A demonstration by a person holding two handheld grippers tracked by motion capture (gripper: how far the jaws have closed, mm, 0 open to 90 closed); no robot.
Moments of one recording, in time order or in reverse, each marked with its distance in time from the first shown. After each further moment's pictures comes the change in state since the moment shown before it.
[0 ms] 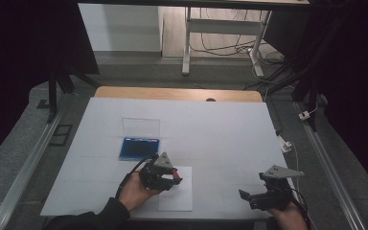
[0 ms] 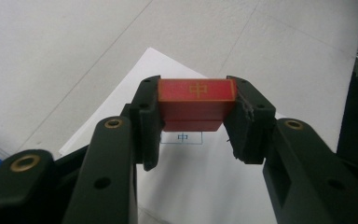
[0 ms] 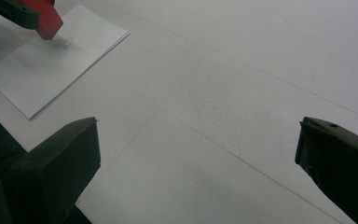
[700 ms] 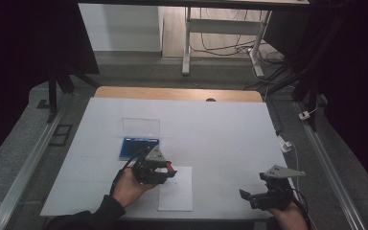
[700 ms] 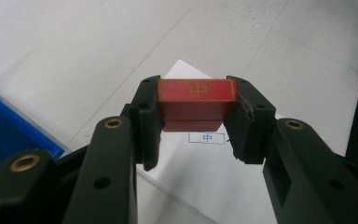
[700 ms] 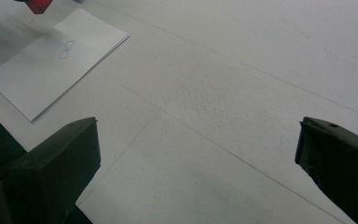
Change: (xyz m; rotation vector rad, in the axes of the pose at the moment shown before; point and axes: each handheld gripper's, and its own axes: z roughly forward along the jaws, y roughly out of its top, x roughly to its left) left arm 0.013 0.000 -0.023 -0.042 0.062 -0.031; right arm -0.001 0.000 -0.001 -0.006 0.005 0.013
